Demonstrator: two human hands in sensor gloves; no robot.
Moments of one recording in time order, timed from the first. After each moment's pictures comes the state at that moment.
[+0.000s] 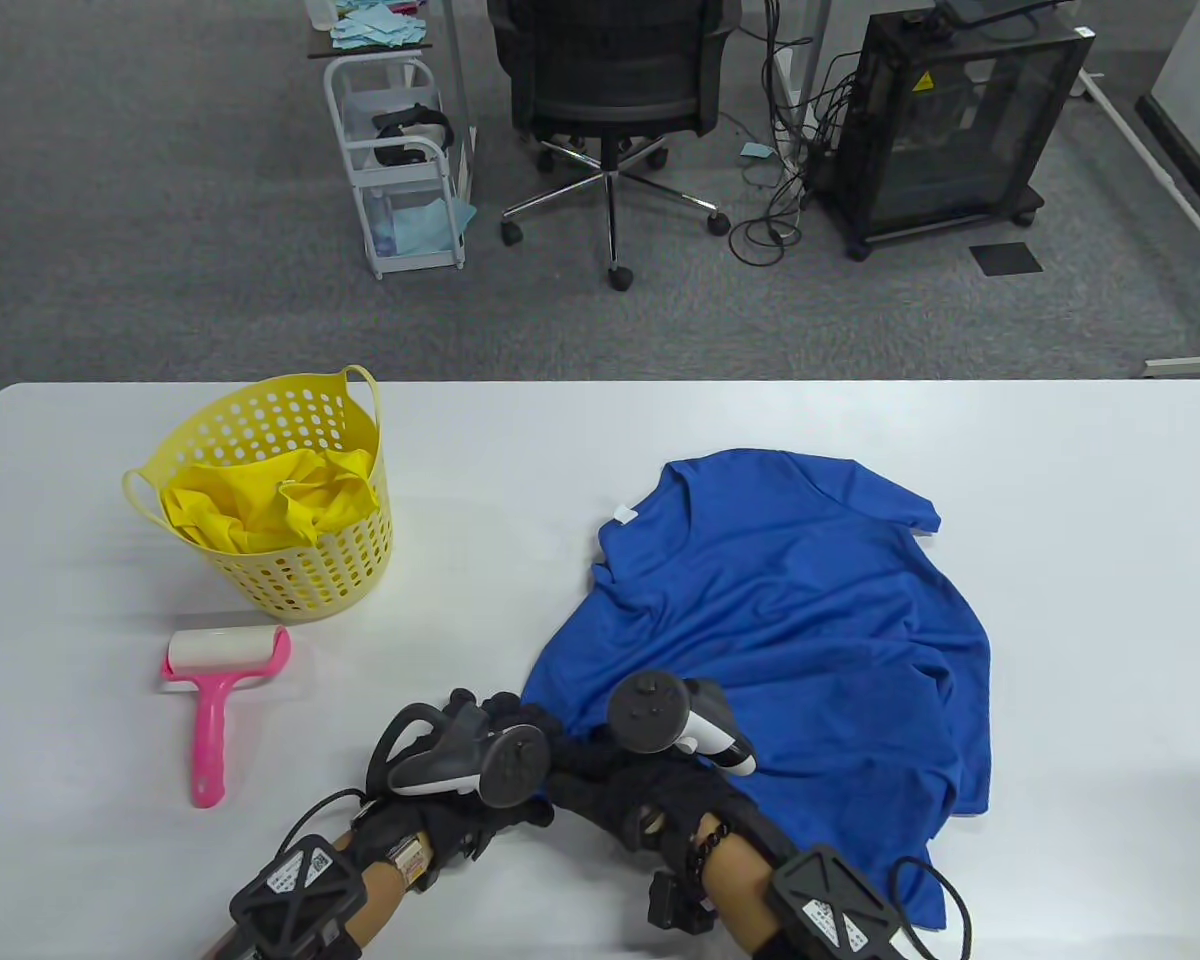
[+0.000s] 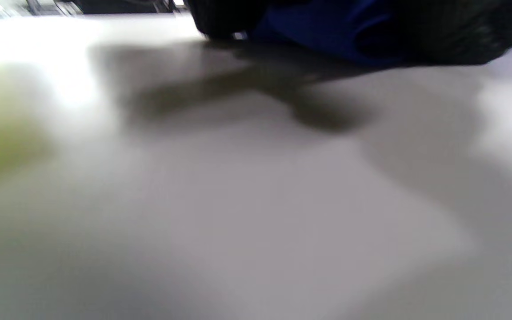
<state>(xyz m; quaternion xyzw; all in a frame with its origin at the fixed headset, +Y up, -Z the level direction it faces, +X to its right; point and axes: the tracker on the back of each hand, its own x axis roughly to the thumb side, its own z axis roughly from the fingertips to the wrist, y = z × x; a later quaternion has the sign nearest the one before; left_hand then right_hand) -0.136 -0.773 -0.281 -0.12 -0.30 -0.04 0.95 0.036 -0.761 -0.280 0.20 0.30 0.86 0.35</state>
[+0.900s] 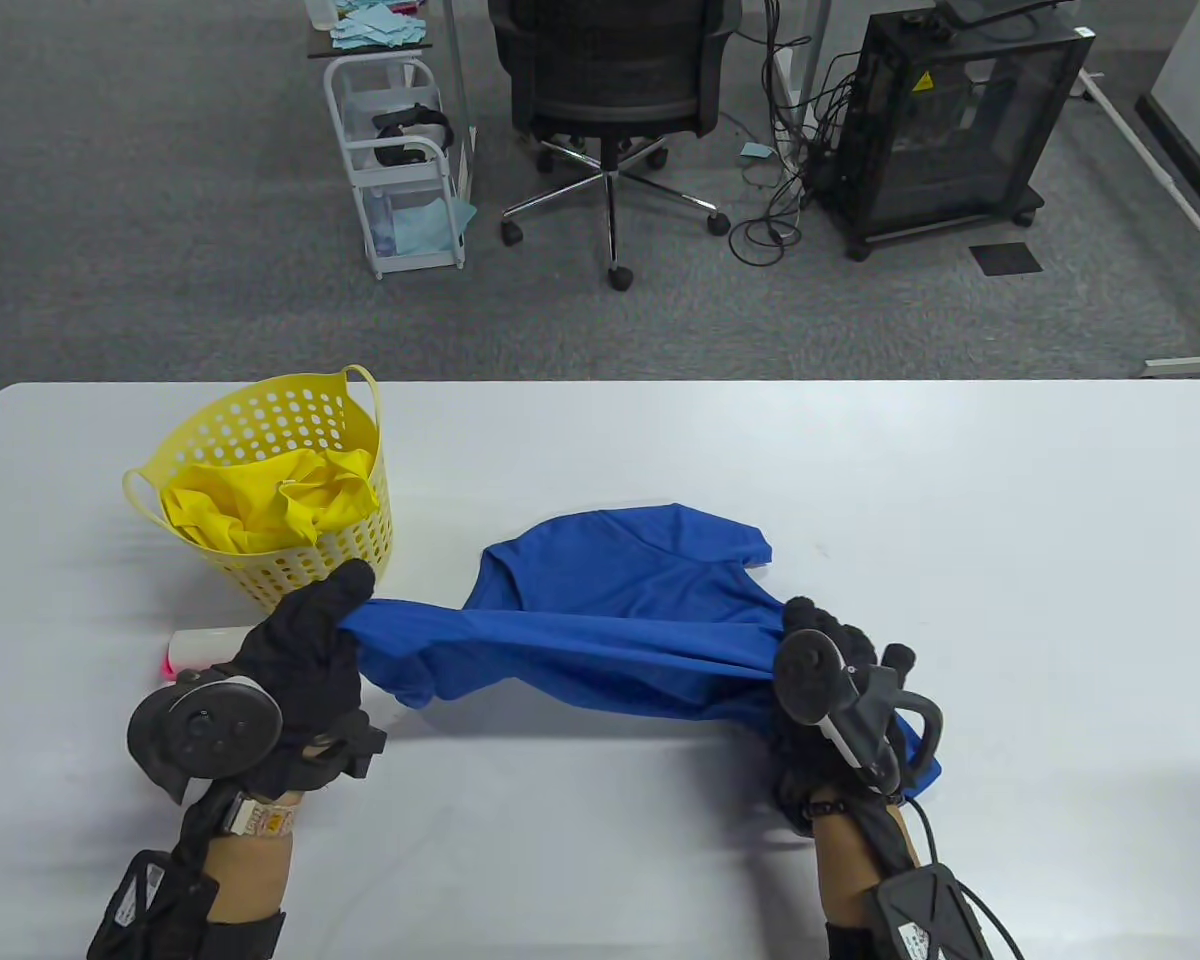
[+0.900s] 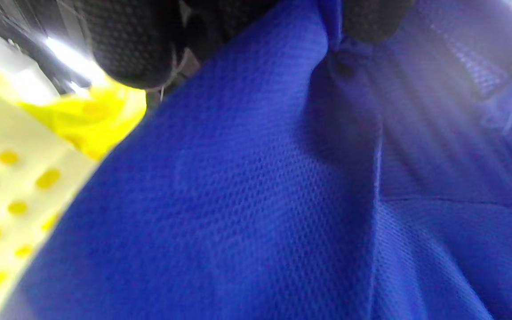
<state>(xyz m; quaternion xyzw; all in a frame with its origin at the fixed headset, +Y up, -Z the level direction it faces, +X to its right) -0.282 -0.620 -0.267 0.32 -0.14 0.31 0.89 0.177 -0.692 -0.293 -0.12 -0.12 0.98 0.07</state>
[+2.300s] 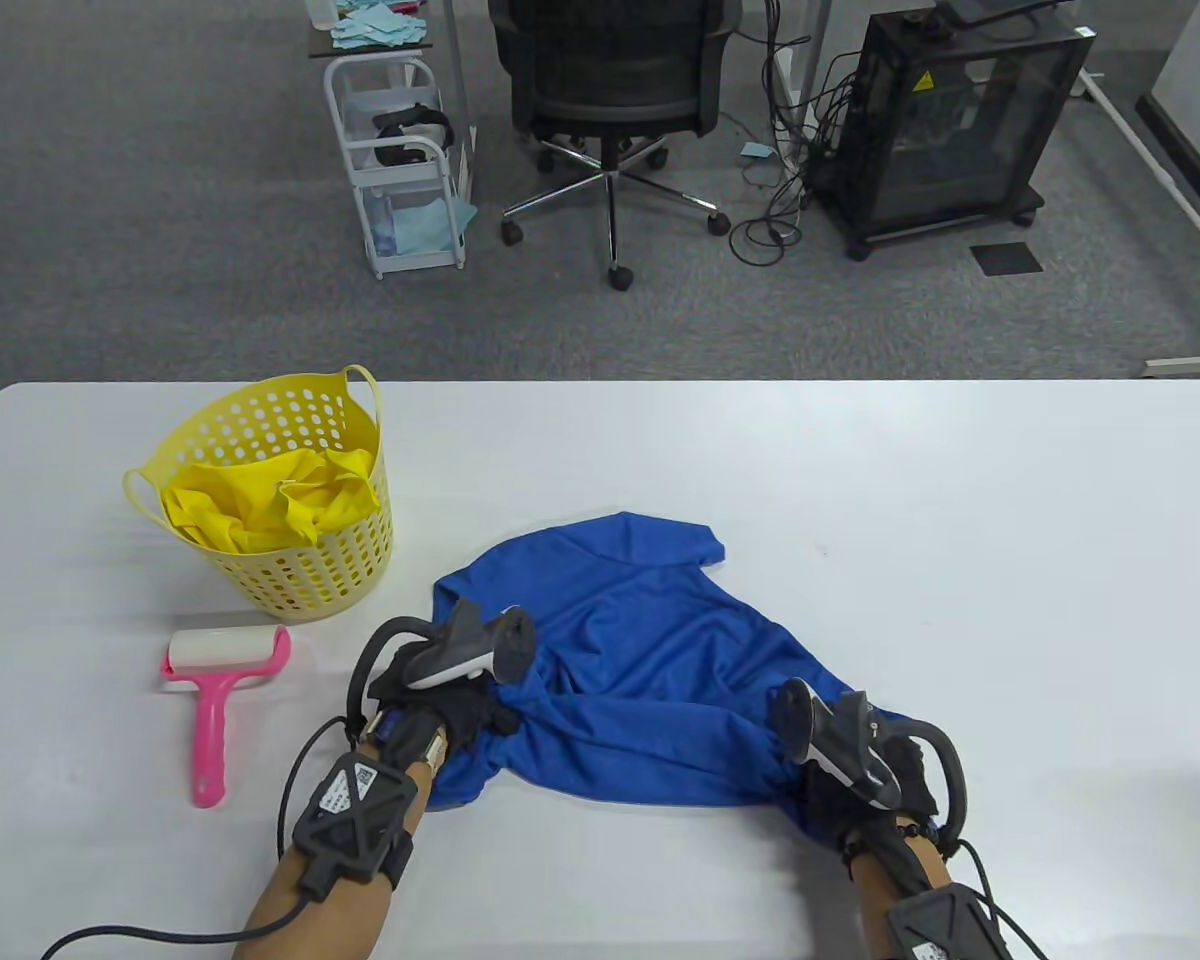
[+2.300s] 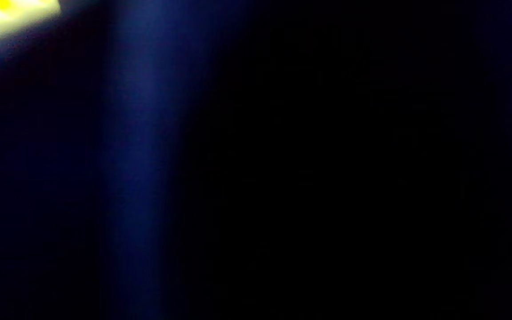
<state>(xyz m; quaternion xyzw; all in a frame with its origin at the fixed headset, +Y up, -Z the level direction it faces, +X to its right) -0.159 -0.756 -0.349 -0.18 -0.07 -0.13 0.97 0.181 -0.767 -0.287 -0.05 0.08 0.99 -0.12</state>
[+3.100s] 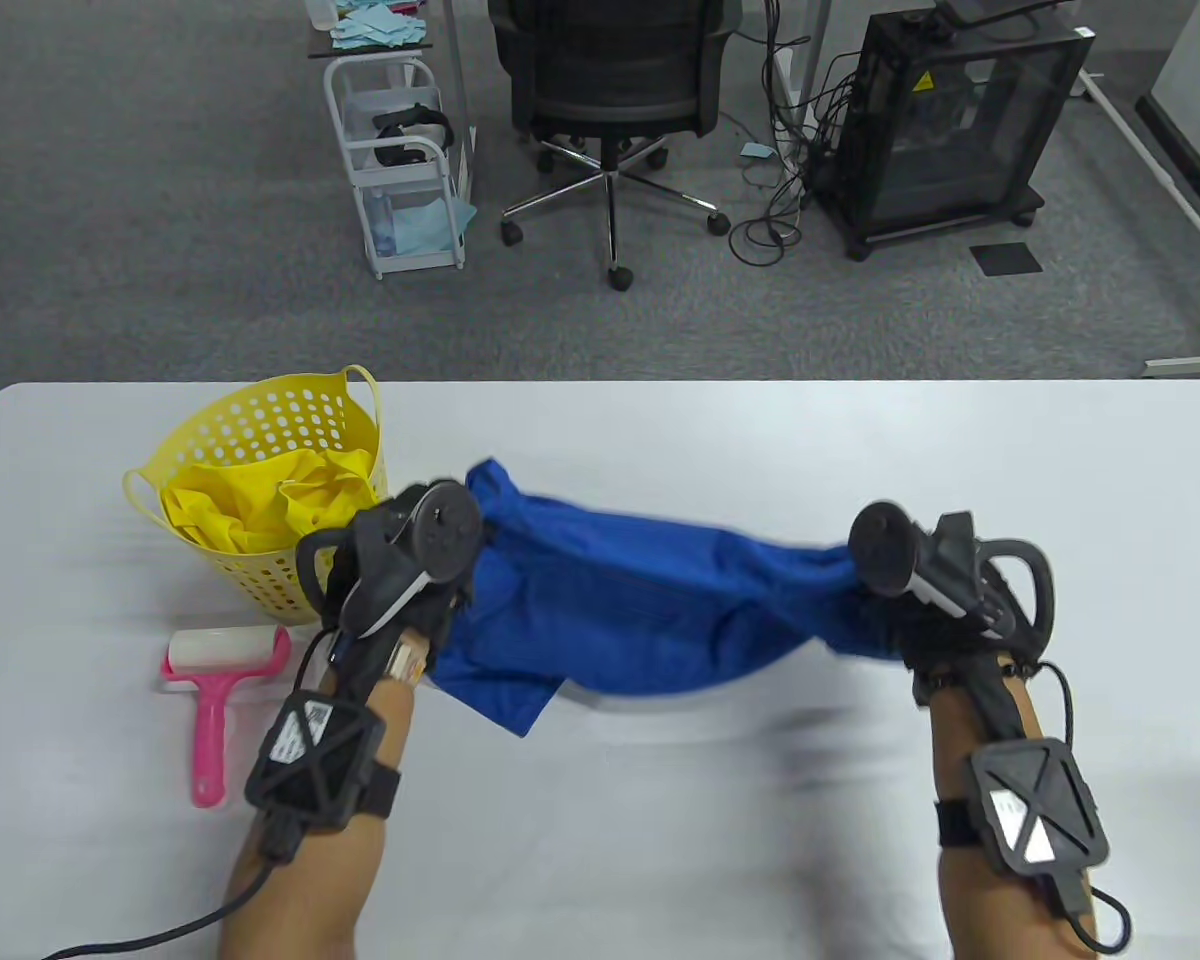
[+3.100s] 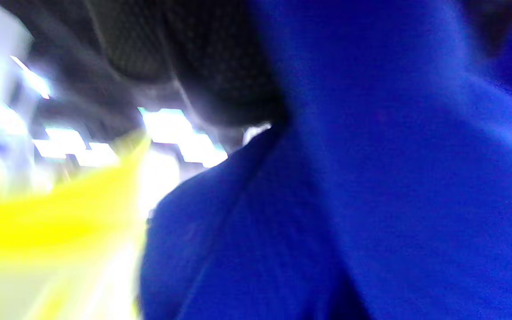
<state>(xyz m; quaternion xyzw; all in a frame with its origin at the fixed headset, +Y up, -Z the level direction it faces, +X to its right) -0.169 -0.559 -0.380 0.29 0.05 0.03 0.95 0.244 -0.576 -0.370 -0.12 -0.27 0.96 0.01</state>
